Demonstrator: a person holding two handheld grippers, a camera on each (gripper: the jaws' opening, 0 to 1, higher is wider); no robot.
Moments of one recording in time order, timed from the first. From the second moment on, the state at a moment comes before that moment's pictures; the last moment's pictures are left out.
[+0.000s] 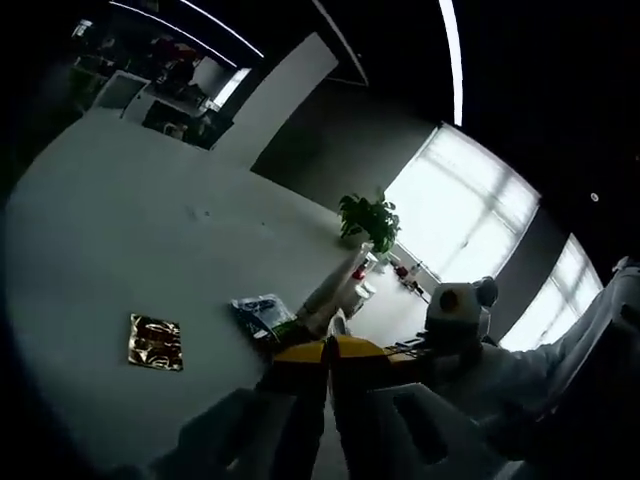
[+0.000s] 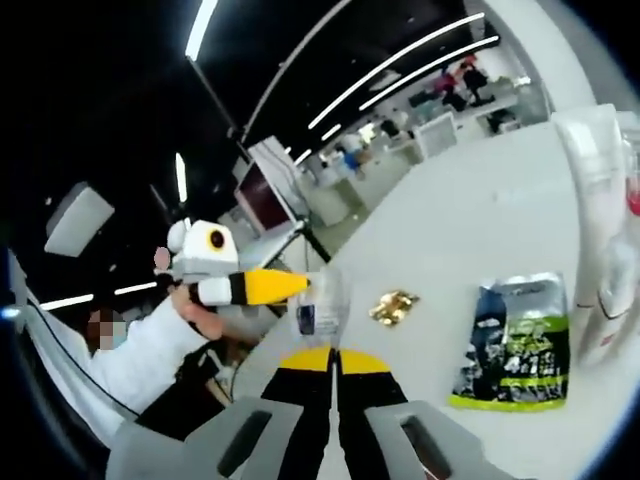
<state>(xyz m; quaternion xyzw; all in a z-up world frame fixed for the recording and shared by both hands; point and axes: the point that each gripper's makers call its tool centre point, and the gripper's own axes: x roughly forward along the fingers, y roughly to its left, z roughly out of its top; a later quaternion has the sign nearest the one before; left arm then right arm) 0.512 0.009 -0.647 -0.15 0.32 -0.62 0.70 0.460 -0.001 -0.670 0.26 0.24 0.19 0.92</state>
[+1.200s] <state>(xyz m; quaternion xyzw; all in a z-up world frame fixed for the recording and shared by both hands) 0.523 -0.008 -0.738 0.05 0.33 -0.59 0.73 0.470 -0.013 -0.751 0.20 0.34 0.12 0.91</state>
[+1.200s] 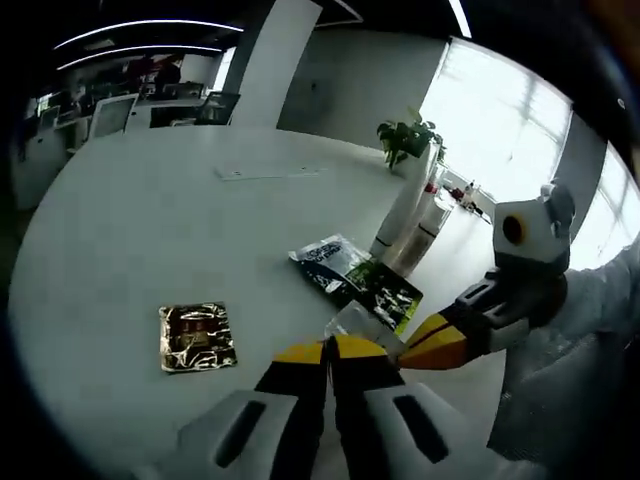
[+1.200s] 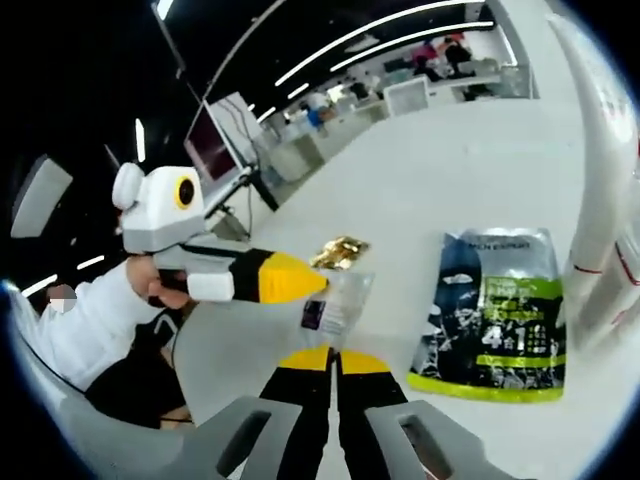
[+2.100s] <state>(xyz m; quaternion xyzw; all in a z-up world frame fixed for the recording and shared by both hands) 0.525 -0.019 -0.770 0.10 0.33 -0.59 0.74 0.468 -0.024 -0.784 0.17 0.38 0.11 0.90</state>
